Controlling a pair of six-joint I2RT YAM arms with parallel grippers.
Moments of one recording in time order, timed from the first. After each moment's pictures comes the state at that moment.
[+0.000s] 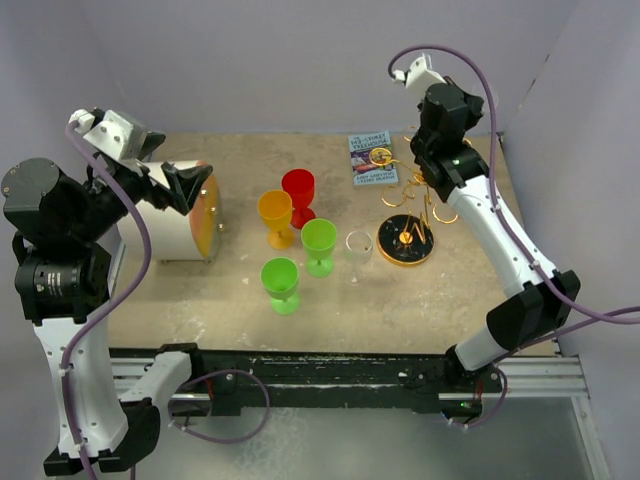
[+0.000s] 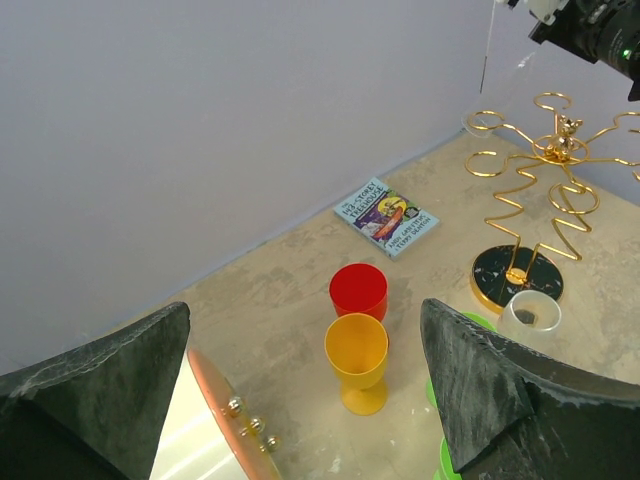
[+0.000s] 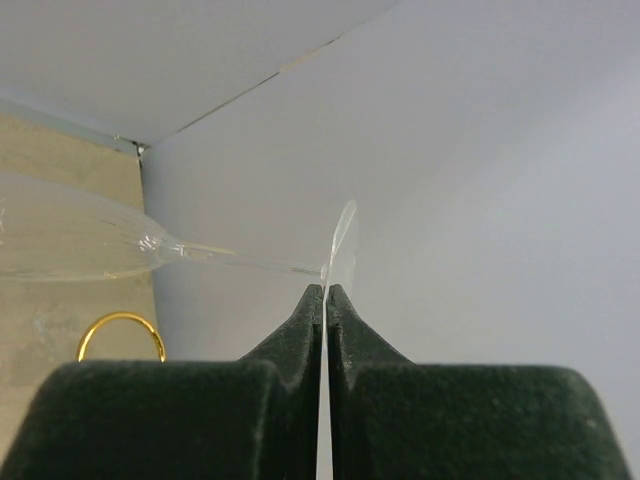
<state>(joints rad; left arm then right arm) 0.07 0.96 1.69 -0.68 0.64 0.09 0.39 1.55 1.67 -0.12 0.95 -1.01</state>
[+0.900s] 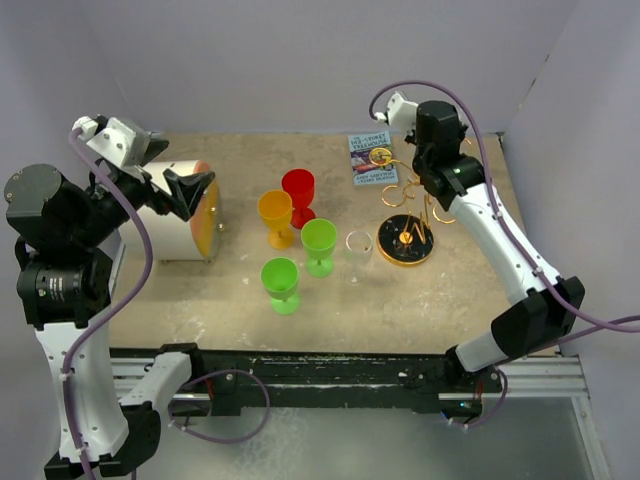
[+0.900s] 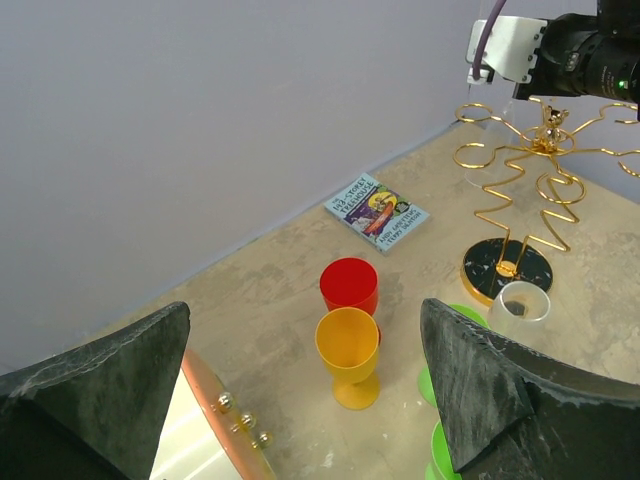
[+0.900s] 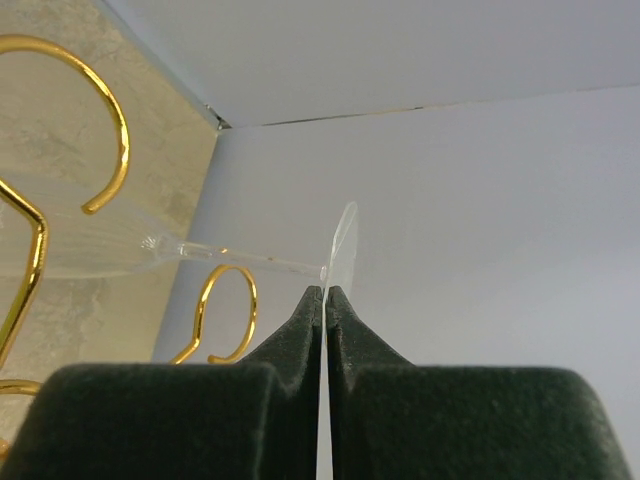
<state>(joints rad) 0.07 0.94 1.65 -0.67 0.66 0.09 0.39 1.50 1.57 -0.37 0.71 -1.08</state>
